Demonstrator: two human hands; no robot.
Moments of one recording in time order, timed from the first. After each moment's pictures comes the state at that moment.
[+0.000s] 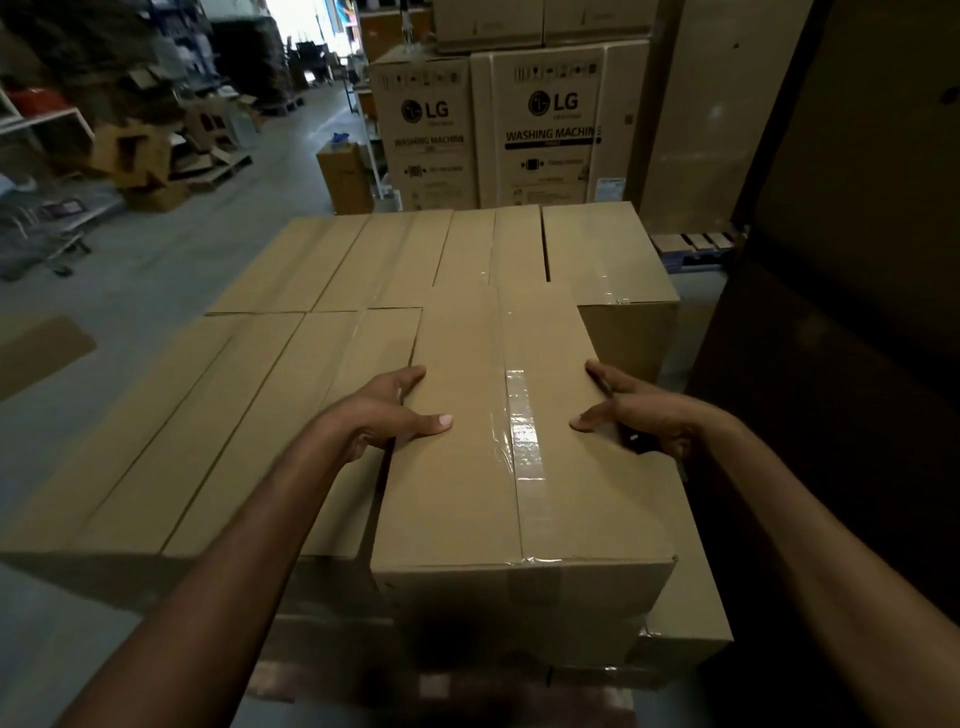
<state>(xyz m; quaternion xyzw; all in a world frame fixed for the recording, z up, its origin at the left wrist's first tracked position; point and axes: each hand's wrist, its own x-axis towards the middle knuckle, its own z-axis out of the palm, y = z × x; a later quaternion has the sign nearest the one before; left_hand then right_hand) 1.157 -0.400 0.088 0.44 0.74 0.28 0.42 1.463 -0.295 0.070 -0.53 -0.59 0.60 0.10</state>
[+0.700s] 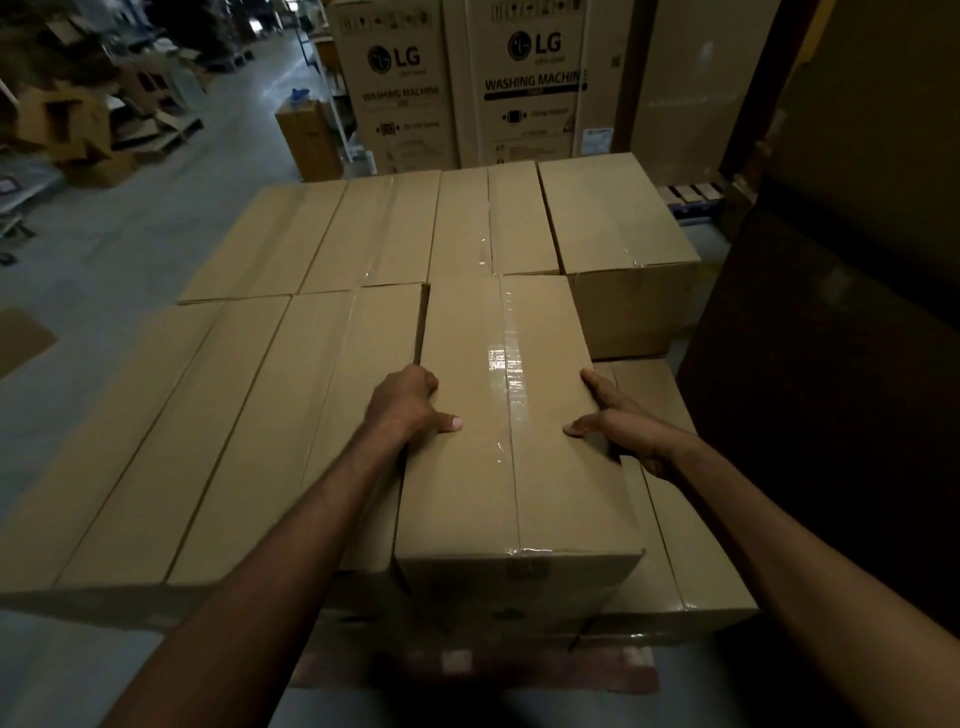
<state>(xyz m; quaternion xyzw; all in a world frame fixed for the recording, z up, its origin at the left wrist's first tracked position) 1.115 -0.346 0.015 0.53 0.81 0.11 0.22 1.404 -0.288 -0.024 -0.53 -0.56 0.61 0.18</state>
